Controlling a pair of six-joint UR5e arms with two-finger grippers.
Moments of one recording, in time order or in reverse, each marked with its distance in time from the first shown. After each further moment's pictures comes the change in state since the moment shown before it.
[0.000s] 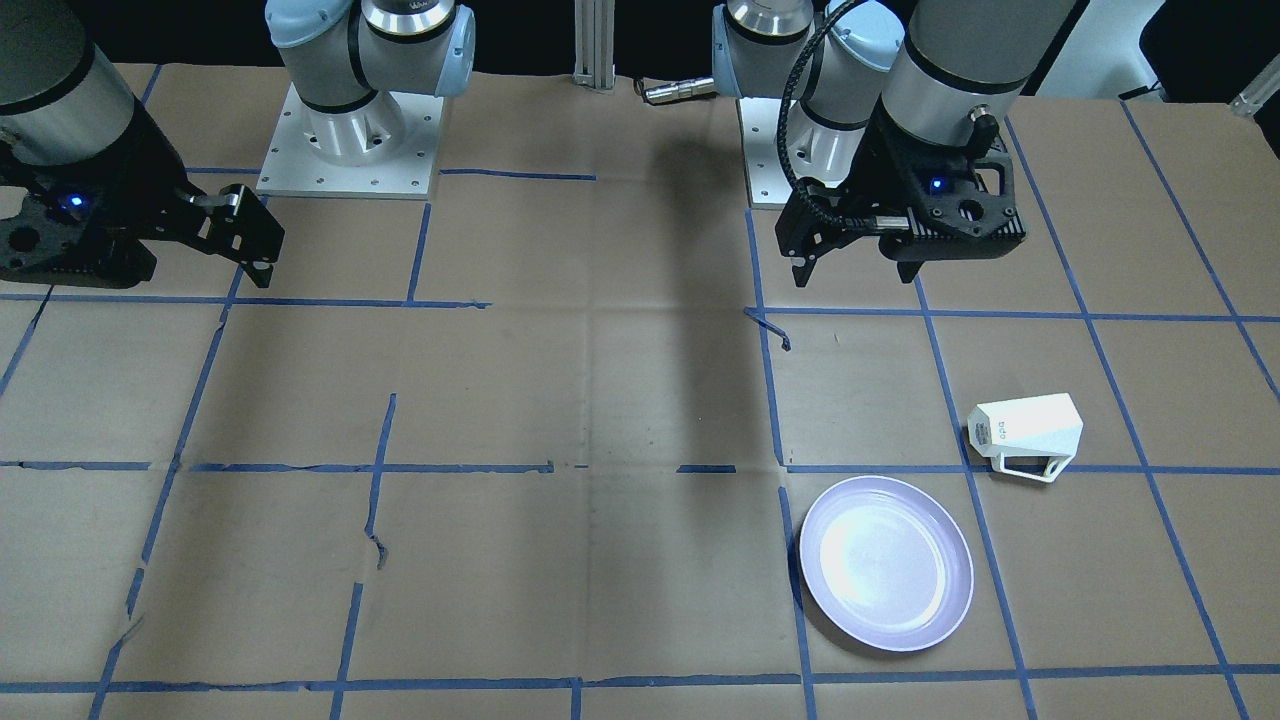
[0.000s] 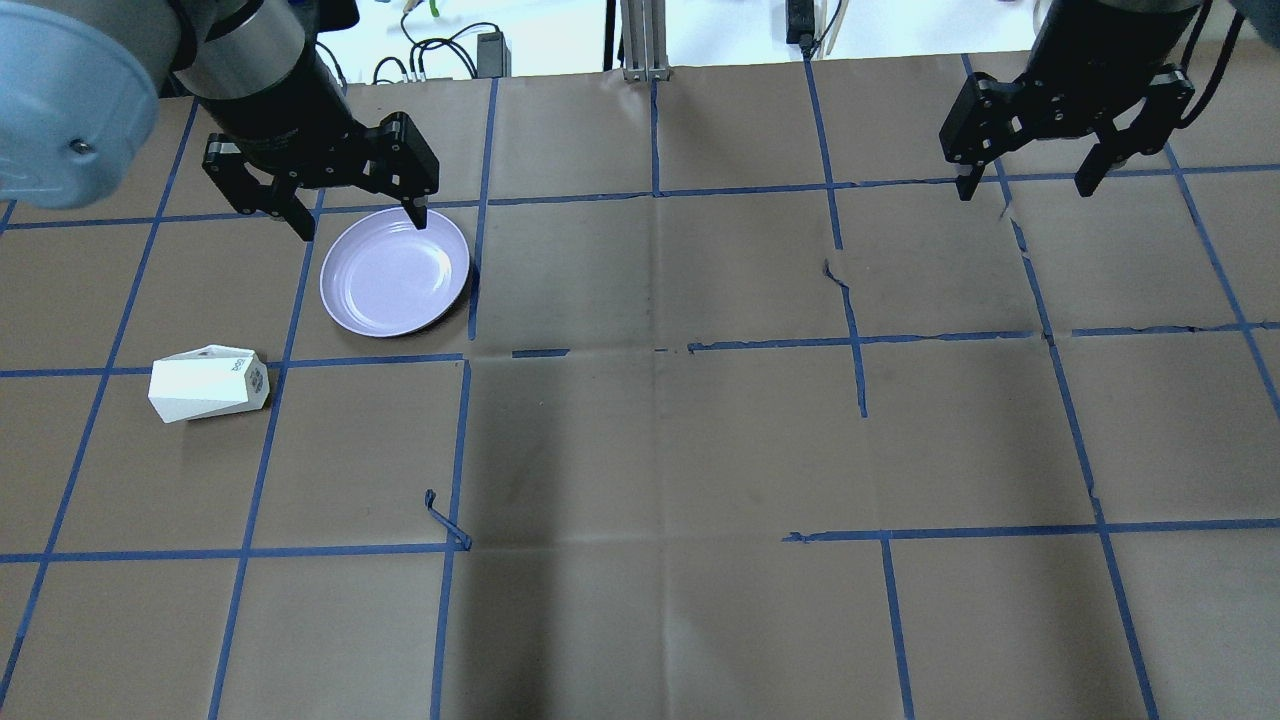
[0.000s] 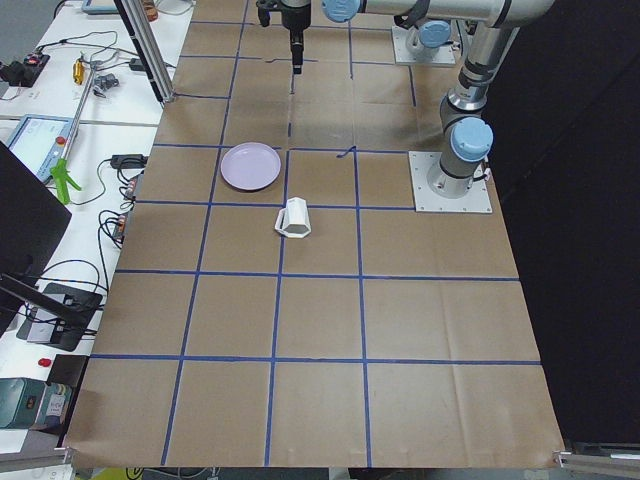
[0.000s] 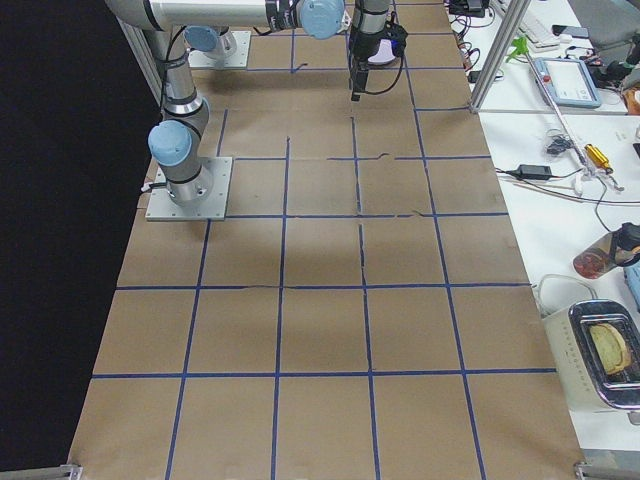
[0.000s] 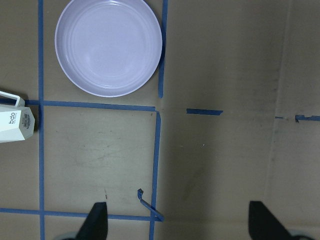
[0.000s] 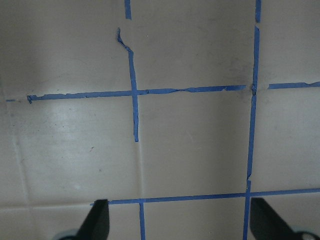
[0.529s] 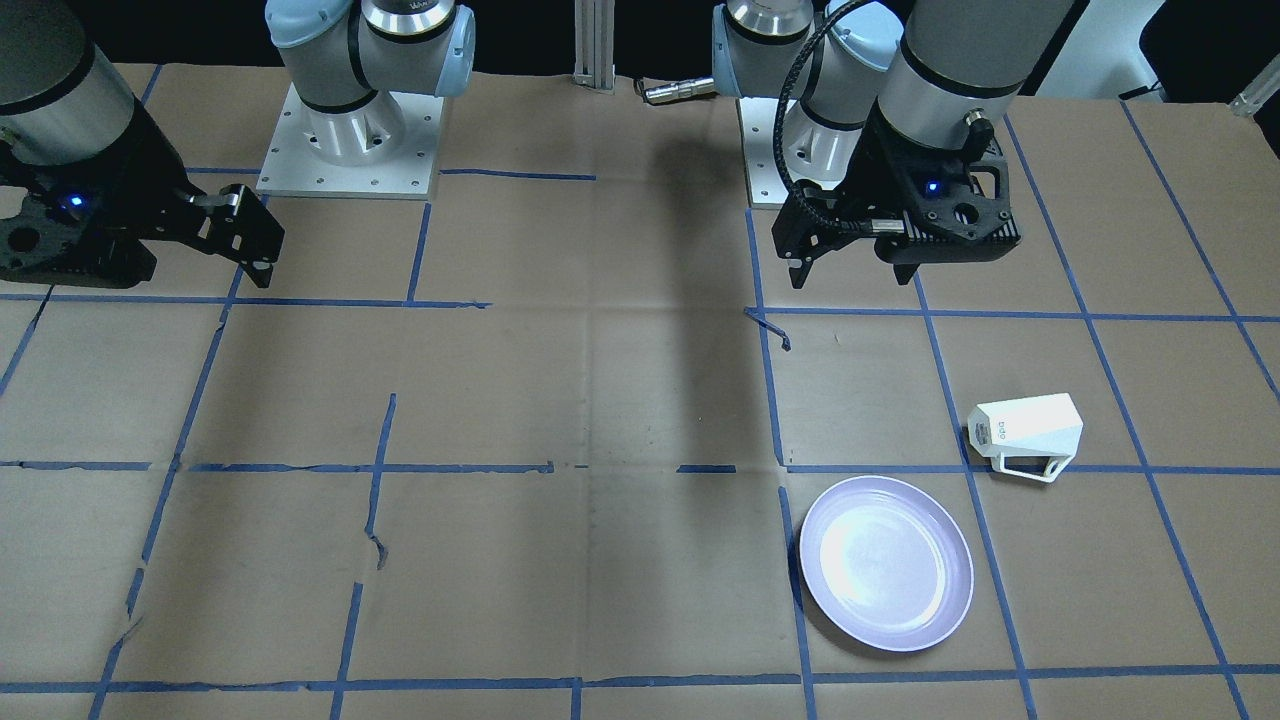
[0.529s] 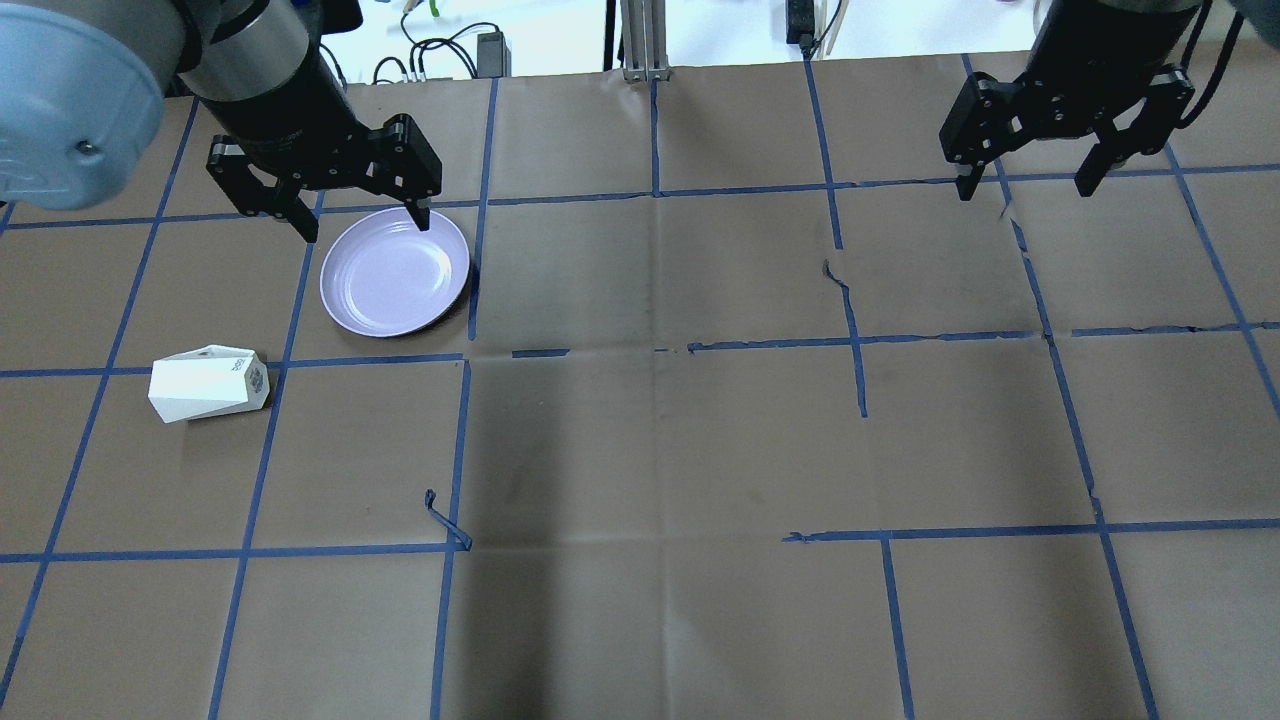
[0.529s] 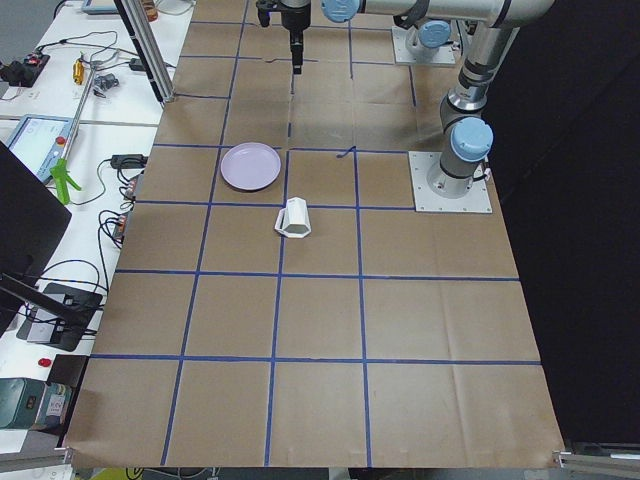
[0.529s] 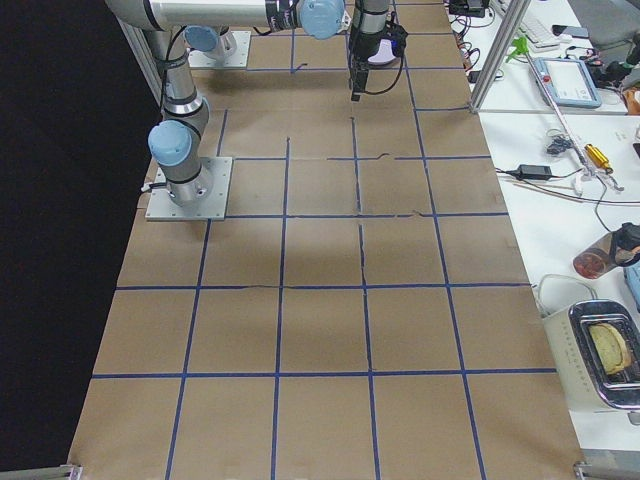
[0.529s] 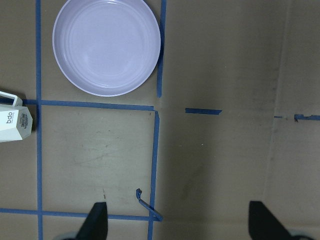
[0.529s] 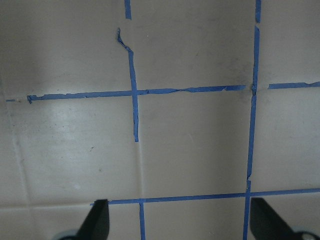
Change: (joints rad) left arm -0.004 -0.003 -0.003 0.004 -0.004 -0.003; right arm 0.000 0.000 0.000 0.000 0.000 0.000
